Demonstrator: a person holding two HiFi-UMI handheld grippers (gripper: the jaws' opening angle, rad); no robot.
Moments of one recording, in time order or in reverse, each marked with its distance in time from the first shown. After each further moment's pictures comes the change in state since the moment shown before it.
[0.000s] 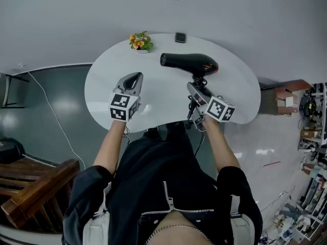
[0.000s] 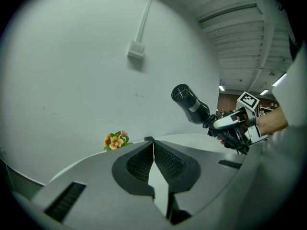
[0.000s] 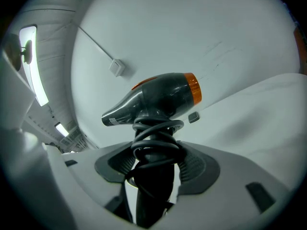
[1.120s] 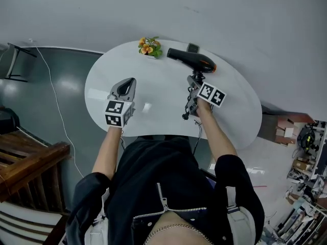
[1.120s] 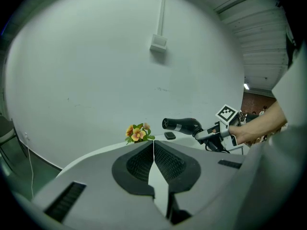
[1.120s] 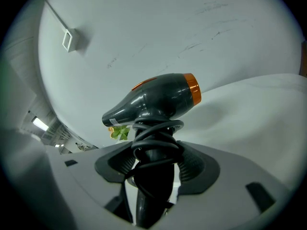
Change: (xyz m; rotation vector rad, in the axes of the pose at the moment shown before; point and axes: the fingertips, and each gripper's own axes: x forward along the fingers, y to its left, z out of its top) left arm 0.000 0.048 -0.020 -0.103 0.052 0.247; right arm 0.138 -0.114 0.019 0.008 0.207 -0.201
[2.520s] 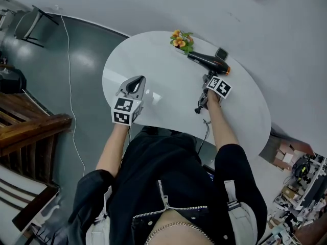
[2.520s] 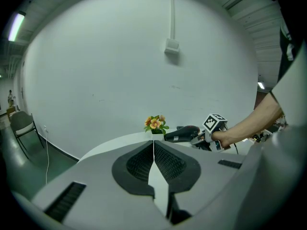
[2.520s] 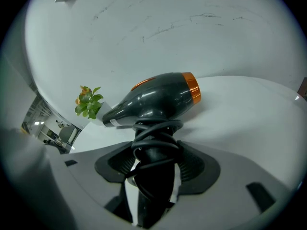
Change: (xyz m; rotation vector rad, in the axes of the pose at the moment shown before) left arm -0.058 0.032 -0.041 -0.061 0.021 0.158; right arm 0.087 -0.041 -0.032 -0.151 0.155 -0.235
